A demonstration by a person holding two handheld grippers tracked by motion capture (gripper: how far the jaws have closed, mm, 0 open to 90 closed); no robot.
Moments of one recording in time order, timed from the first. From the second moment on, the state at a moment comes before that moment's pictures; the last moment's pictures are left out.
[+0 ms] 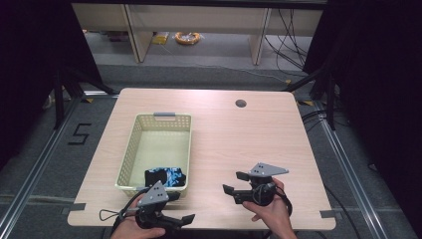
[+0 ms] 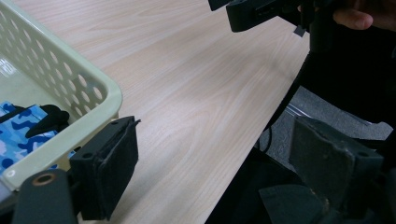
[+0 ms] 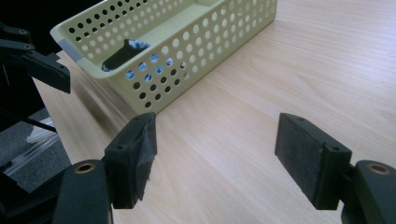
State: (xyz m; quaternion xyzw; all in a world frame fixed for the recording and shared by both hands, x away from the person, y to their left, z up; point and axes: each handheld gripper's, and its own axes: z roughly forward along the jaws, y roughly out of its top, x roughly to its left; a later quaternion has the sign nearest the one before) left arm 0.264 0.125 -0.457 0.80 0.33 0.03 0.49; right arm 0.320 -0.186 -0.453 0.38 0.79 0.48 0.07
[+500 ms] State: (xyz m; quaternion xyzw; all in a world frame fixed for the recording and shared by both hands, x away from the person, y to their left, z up) left arm 0.259 0.127 -0.473 0.82 0.32 0.03 0.48; right arm 0.310 -0.189 -0.461 0.38 0.79 0.47 0.06
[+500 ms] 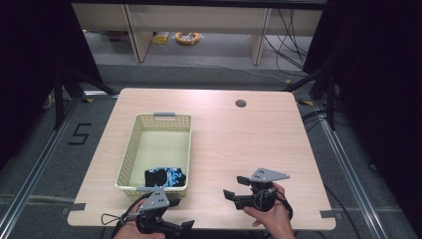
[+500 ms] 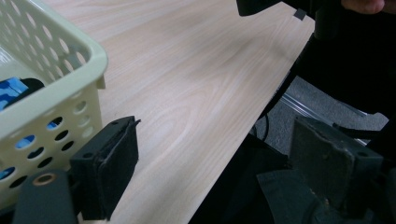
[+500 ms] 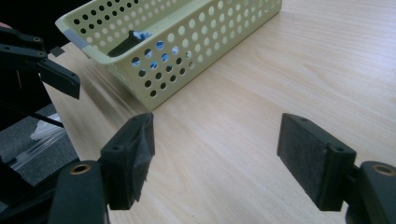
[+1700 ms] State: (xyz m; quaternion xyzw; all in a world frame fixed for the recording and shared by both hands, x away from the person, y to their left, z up) left arm 0.250 0.136 -0.496 0.83 0.31 0.04 0.45; right arm 0.276 -0.200 -0.478 0.35 0.83 0.44 0.09
